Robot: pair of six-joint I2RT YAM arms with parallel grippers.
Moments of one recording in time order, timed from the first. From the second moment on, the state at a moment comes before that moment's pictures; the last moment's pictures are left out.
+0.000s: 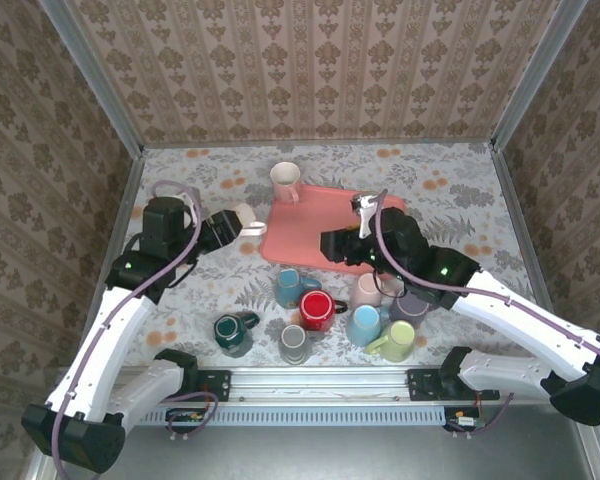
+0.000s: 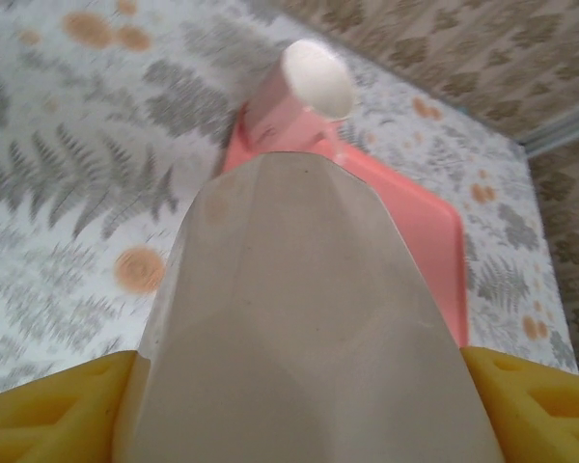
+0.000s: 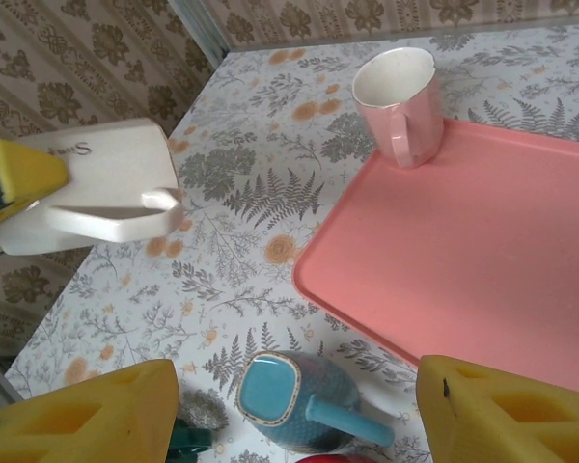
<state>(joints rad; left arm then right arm) -0.35 0.89 0.97 -0.63 0.18 -0.60 0.81 1.08 1.06 -0.46 0.13 0.53</state>
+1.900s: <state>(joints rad) -0.44 0.84 0.56 0.43 0.64 -0.52 0.56 1.45 1.07 0.23 -0.98 1.10</state>
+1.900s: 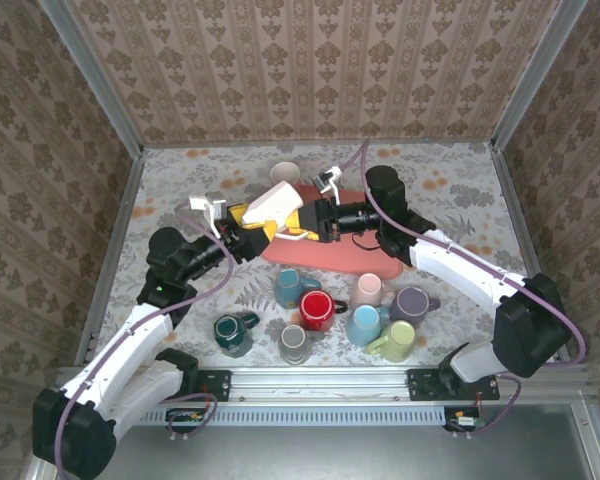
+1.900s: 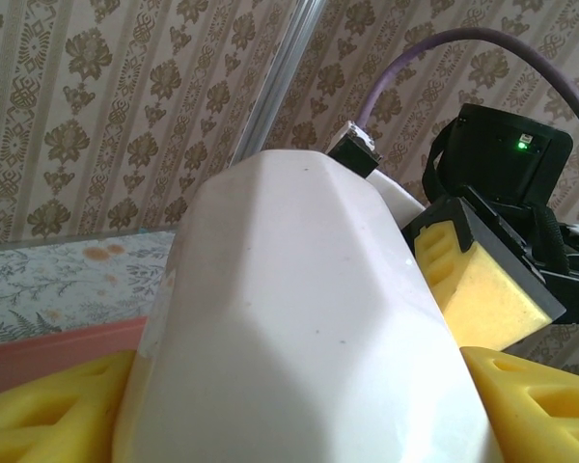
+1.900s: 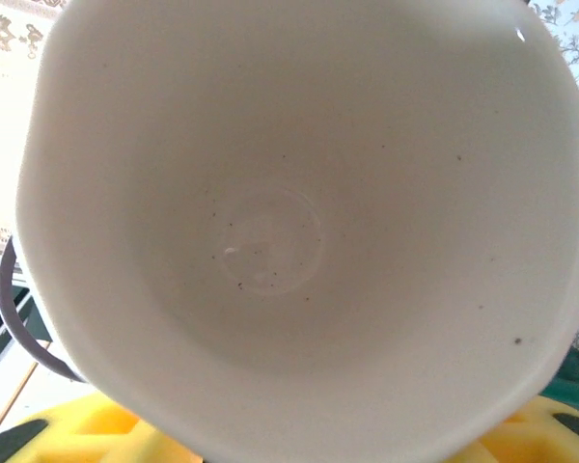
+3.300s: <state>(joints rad) -0.48 0.72 0.56 0.20 0.54 -0.41 0.54 1.36 1.05 0.02 -0.86 0.97</state>
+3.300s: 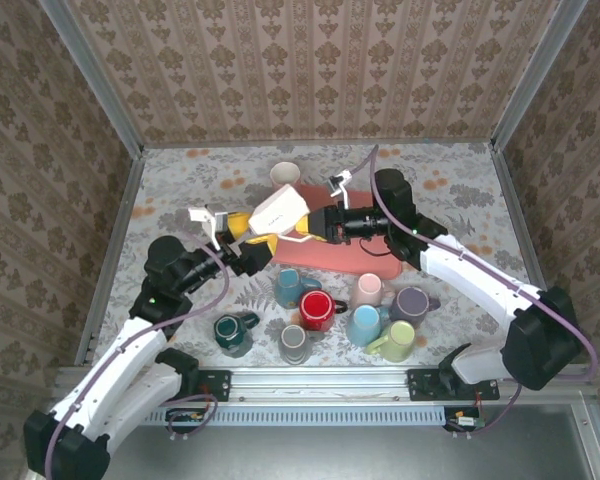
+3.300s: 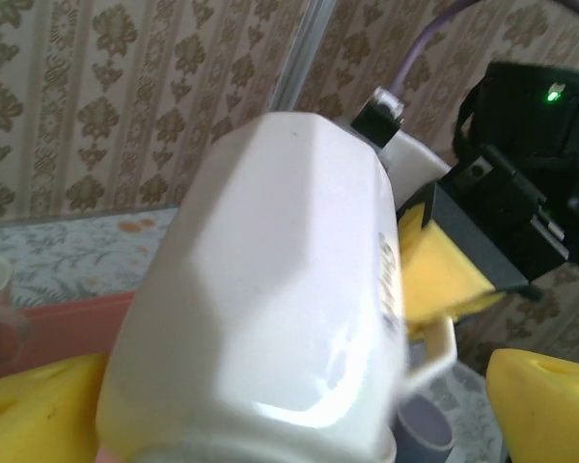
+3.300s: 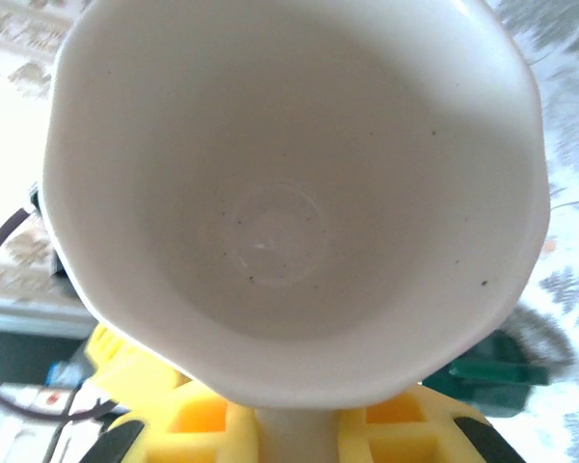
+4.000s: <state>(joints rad) -0.47 0.96 0.91 -0.50 -0.12 -0.22 0.57 1.19 1.09 -0.49 0.10 0.28</state>
